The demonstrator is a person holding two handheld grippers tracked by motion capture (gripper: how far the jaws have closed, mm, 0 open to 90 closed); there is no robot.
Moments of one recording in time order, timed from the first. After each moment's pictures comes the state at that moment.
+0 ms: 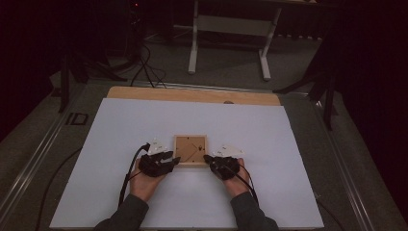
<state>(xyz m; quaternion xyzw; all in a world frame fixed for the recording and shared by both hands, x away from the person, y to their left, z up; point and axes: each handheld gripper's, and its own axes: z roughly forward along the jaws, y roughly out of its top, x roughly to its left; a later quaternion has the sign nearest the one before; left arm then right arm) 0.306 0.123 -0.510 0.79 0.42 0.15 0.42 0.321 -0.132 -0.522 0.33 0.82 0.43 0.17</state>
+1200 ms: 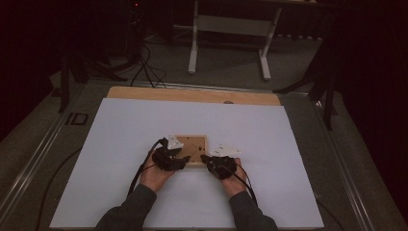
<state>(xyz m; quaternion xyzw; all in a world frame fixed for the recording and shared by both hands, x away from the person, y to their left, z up) 0.332 0.090 -0.513 0.84 0.38 0.16 0.36 0.325 -0.124 -0.527 0.33 0.82 0.44 0.16</state>
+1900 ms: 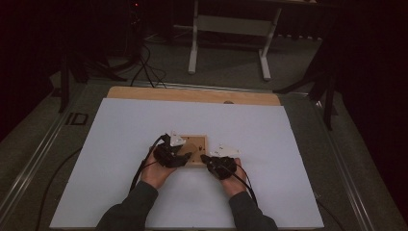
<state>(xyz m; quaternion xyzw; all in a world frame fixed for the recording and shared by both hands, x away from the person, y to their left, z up) 0.333 0.086 -0.495 0.84 0.37 0.17 0.36 0.324 -0.124 -0.528 0.32 0.82 0.44 0.16</state>
